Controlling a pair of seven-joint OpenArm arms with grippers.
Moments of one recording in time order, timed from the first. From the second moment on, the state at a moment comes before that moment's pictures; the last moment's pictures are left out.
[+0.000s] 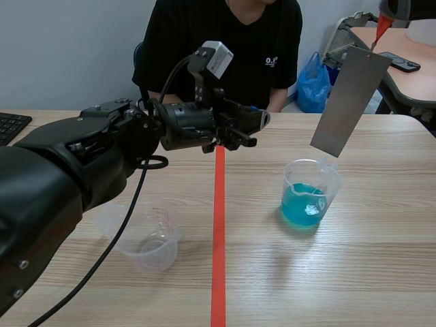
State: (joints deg) left arm -27.7 -1.5 21.9 51.0 -18.5 -45.1 2.5; right arm 7.2 49.9 9.8 101.0 75.6 45.1 -46.1
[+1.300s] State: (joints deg) left arm 8.5 -39.2 -5.8 68.4 -6.6 -45.1 -18.4; right arm 7.2 49.8 9.8 101.0 75.6 45.1 -46.1
